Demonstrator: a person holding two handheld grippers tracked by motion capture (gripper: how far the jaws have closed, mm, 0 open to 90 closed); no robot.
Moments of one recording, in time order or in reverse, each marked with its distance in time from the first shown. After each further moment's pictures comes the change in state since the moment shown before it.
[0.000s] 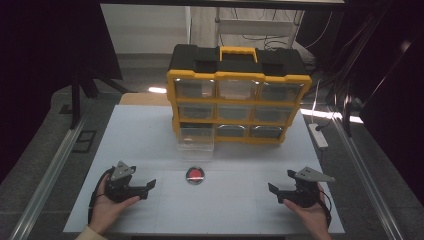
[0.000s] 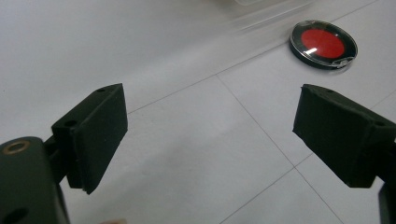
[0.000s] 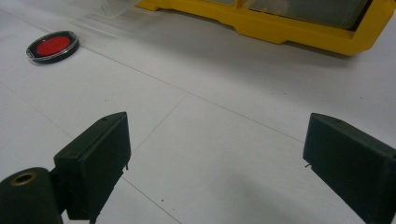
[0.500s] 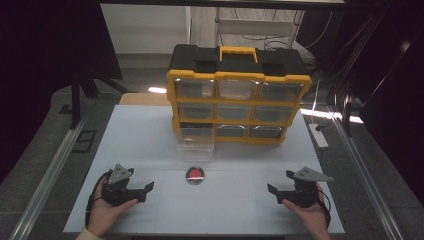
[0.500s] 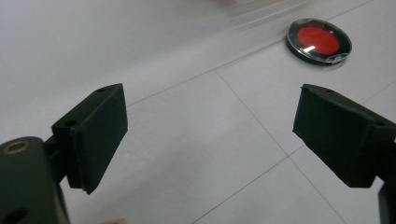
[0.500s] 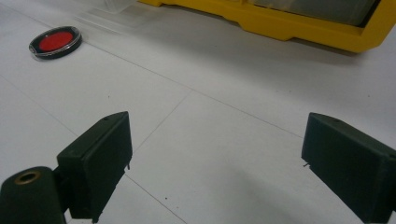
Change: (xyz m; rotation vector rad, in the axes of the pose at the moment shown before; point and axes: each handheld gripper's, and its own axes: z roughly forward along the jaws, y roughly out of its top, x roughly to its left) left arm -0.003 -0.004 -0.008 -0.008 0.007 -0.002; right arm 0.001 0.000 0.002 0.014 0.010 -0.003
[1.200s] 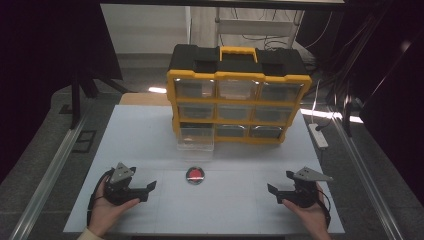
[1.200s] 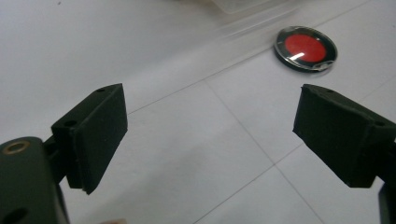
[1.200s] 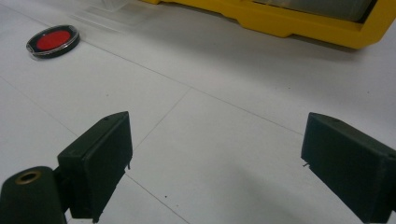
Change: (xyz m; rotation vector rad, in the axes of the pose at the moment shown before) left arm -0.011 0.010 -0.001 0.002 -0.006 0.039; right arm 0.000 0.000 0.000 0.008 -0.002 0.008
